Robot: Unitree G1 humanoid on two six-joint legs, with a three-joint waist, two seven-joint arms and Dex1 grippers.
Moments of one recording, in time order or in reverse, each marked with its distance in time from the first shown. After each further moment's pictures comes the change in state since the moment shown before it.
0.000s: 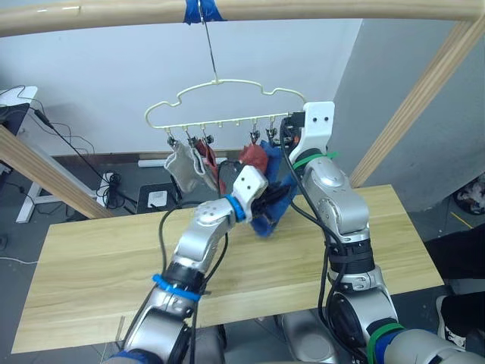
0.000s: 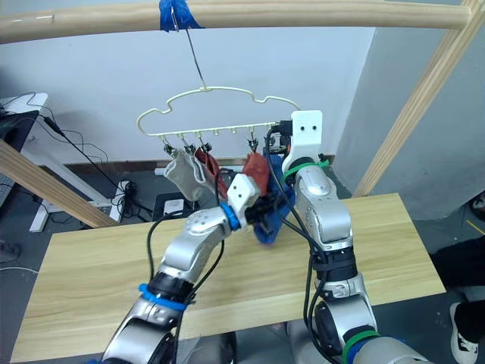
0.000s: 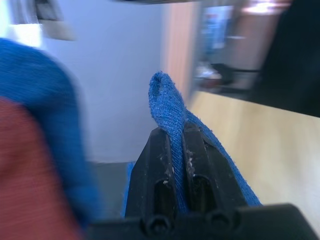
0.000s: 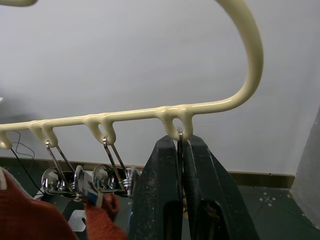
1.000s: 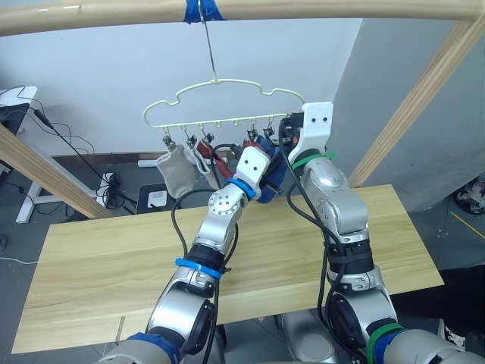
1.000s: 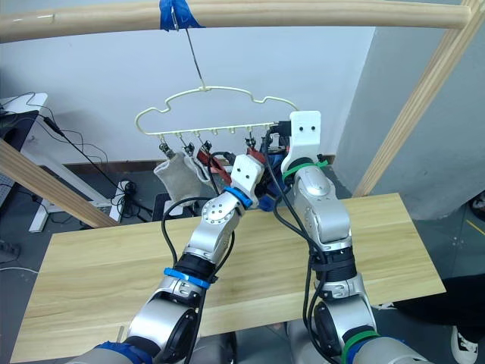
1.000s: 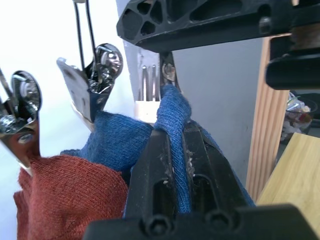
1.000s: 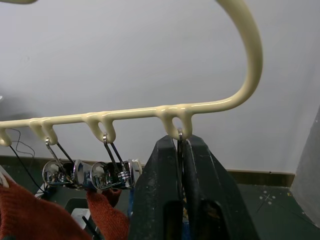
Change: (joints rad) left arm -0.112 -0.089 0.087 0.263 0.094 -0.332 0.221; right arm 0.000 0.001 0.002 0.000 -0.001 0.011 -0.002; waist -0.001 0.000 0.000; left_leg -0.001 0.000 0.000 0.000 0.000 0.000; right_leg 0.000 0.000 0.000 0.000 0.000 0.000
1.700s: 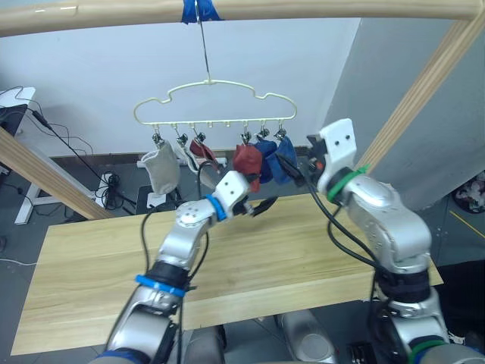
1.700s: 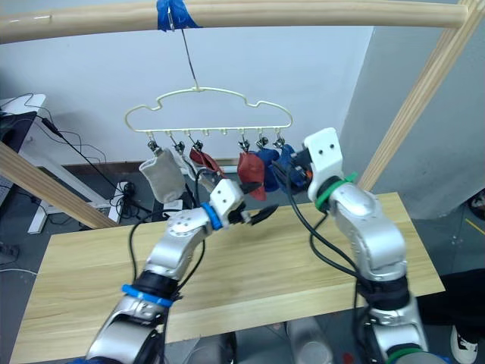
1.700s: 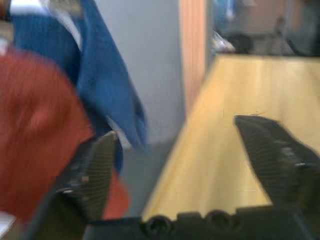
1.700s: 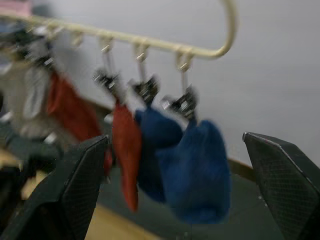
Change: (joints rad) left arm 0.233 0.355 -0.049 -0.349 -0.094 0.254 -0.456; right arm 0.199 -0.464 0.056 -0.417 0.186 0.274 0.416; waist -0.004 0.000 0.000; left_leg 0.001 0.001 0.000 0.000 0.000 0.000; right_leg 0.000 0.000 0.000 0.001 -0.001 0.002
